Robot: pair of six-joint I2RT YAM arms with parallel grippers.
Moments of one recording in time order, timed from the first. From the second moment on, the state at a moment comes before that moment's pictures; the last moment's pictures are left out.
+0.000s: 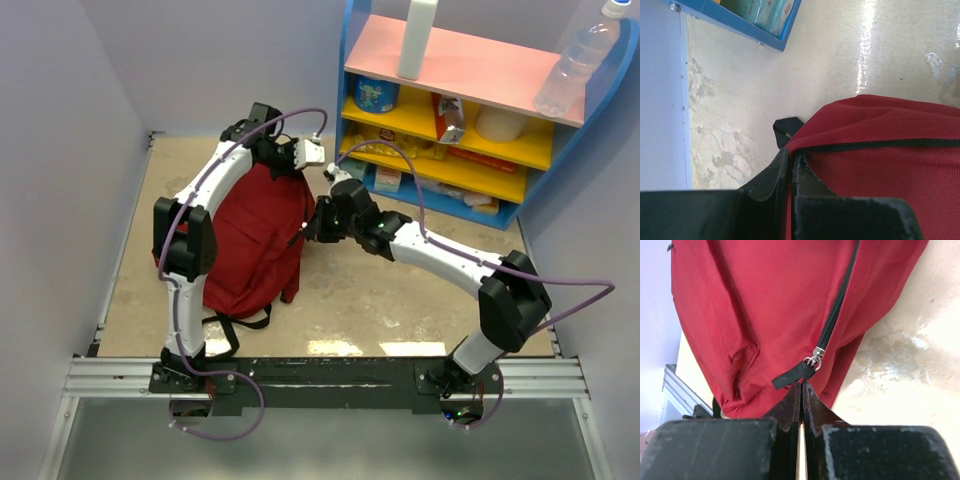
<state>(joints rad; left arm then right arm) -0.32 2.15 2.01 -0.81 0.51 1.13 0.77 1.60 1.19 -0.18 -0.08 0.68</state>
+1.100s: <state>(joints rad) -0.24 1.46 1.35 -0.58 0.44 0.42 0.67 1.39 1.17 -0.37 0.04 0.50</state>
